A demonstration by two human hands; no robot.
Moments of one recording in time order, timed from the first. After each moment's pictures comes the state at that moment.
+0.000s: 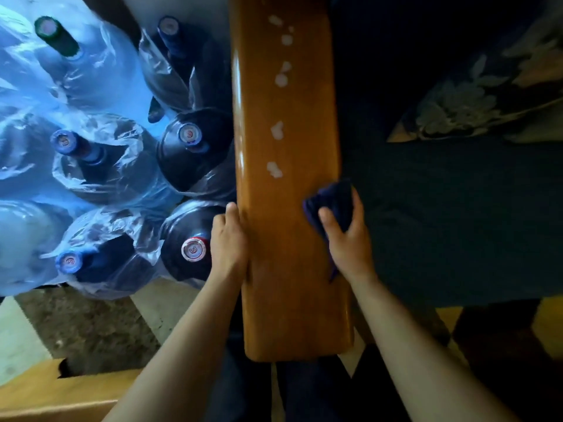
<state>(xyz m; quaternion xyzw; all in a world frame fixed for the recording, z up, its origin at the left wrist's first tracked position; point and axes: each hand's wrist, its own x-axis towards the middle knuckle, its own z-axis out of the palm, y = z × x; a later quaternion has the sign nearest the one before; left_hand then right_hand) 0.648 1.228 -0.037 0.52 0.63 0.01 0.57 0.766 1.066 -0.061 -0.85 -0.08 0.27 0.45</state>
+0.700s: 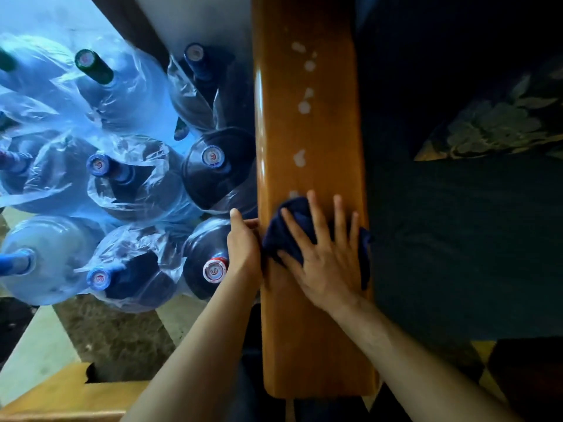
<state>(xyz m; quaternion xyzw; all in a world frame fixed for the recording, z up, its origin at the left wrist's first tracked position) 0.677 1.262 -0.061 0.32 0.70 0.05 0.64 0.742 1.122 -0.061 -0.89 -0.44 0.11 0.06</state>
